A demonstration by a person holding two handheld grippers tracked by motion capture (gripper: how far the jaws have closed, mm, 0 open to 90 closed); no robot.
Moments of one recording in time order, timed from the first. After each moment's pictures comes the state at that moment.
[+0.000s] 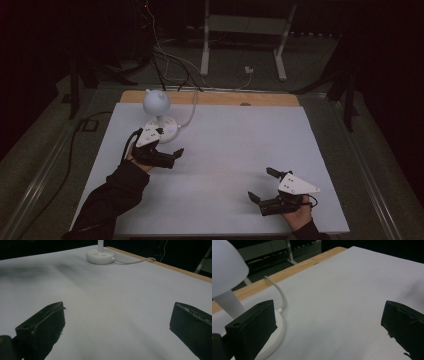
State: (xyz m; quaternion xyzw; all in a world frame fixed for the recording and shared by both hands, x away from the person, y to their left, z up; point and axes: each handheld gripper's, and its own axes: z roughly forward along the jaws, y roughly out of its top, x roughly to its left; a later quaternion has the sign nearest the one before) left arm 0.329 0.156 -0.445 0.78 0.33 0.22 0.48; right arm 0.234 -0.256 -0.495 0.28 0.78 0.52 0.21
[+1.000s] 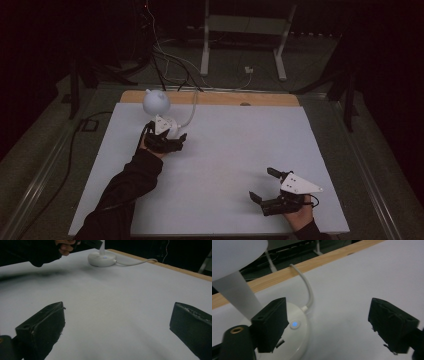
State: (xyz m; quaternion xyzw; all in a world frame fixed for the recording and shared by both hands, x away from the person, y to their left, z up) left arm 0.382 0.137 -0.481 0.76 0.40 0.28 0.42; right arm 0.234 -0.260 -0.493 0.28 0.77 0.53 0.20
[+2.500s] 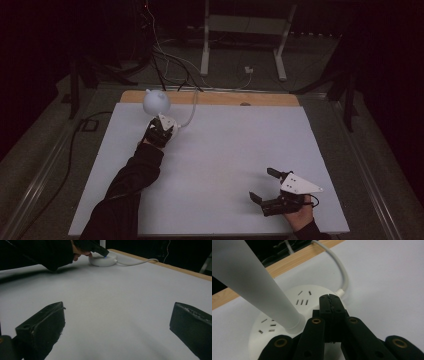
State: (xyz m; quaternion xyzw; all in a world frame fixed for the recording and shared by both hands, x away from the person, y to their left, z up) left arm 0.423 0.140 -0.517 0.78 0.42 0.33 0.33; right arm 0.234 -0.261 -0.494 0.28 0.78 0.53 0.20
